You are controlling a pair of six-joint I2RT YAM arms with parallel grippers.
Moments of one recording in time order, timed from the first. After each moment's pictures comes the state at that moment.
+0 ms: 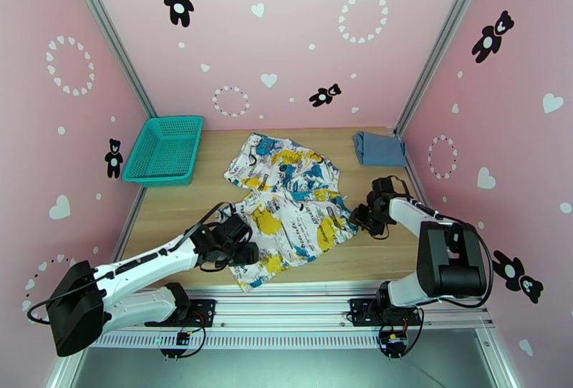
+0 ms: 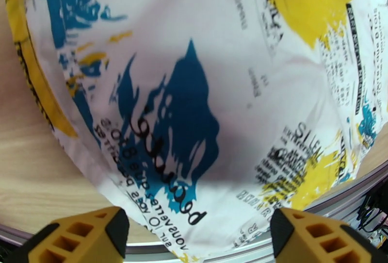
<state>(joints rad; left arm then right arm) -0.92 1.16 0.62 -0.75 0.04 -0.99 -0.04 1.51 0.75 -0.61 -0.26 0.45</state>
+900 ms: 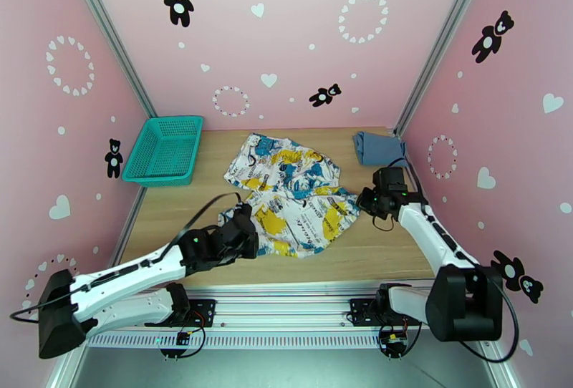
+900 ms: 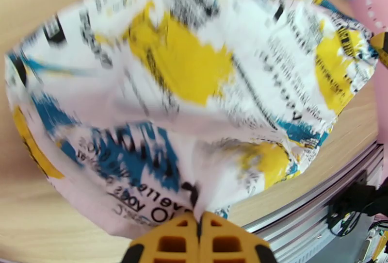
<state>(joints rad) -0.93 0.98 0.88 -0.69 -0.19 -0.82 -0.01 1.17 0.94 -0.68 -0.19 0.46</state>
